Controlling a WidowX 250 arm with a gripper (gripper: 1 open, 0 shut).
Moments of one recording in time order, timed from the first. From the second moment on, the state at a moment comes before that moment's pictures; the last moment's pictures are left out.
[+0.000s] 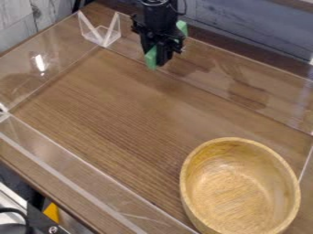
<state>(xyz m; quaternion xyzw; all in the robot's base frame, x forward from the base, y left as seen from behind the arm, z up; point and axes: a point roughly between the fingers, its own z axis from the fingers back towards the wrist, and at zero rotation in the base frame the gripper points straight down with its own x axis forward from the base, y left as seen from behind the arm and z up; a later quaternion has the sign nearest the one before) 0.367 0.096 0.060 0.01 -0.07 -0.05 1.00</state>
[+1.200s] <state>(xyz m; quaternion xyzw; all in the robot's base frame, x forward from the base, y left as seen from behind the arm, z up) 0.366 0.104 0.060 0.03 -0.08 -0.08 0.99</state>
